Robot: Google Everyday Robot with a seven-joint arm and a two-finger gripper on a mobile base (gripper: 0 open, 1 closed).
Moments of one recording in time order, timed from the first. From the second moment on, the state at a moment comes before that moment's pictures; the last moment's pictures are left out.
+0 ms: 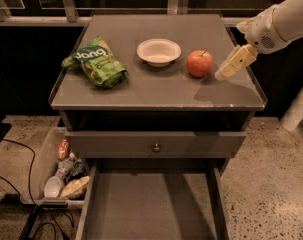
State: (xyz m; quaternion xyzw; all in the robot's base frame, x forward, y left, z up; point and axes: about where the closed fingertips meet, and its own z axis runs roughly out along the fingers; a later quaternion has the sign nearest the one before) arm 0.646 -0.232 0.930 -0.50 0.78 0.04 0.38
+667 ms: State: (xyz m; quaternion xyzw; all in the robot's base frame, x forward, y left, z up) arm 0.686 -0.224 0.895 -0.46 0.79 0.12 0.39
